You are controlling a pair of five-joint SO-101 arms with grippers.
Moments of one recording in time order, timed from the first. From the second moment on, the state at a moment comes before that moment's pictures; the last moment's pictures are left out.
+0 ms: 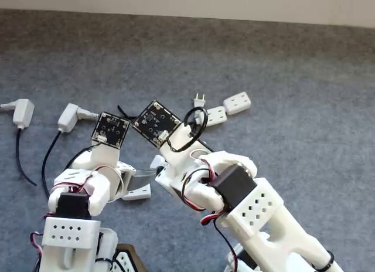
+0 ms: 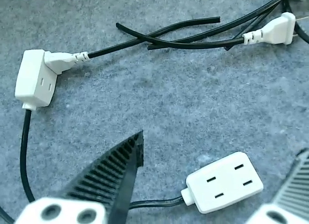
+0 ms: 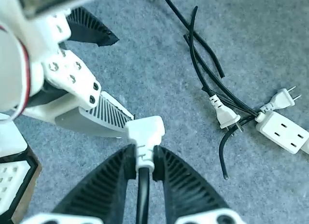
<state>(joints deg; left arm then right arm) -2.1 -74.0 72.6 60.6 -14.2 -50.0 -41.9 28.7 73.0 11.0</state>
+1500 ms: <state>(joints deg) -16.0 -57.0 42.6 70.4 -15.4 -50.2 -35.3 28.4 78.3 14.3</state>
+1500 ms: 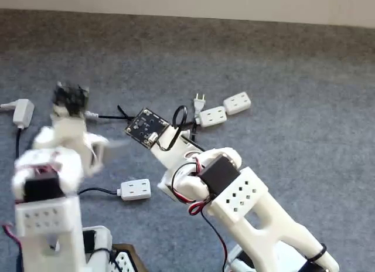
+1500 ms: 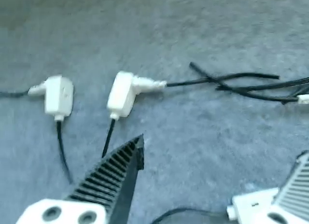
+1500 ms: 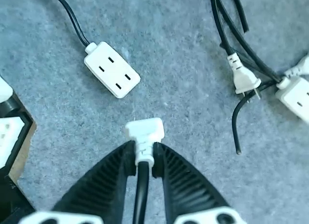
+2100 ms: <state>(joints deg) -48.5 31.9 -51.5 100.5 -28.7 -52.2 -7.4 5.9 78.3 35.6</state>
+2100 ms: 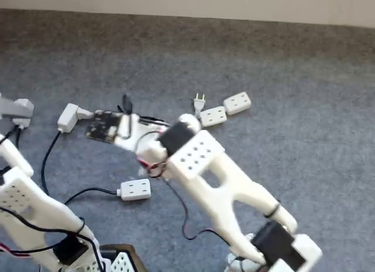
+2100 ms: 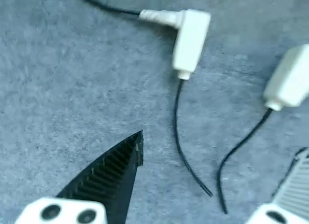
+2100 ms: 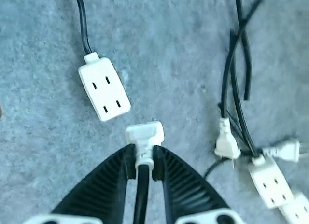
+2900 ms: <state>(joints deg) -56.3 46.2 -58.2 96.8 -37.0 -57.3 1.3 9.0 76.5 35.4</state>
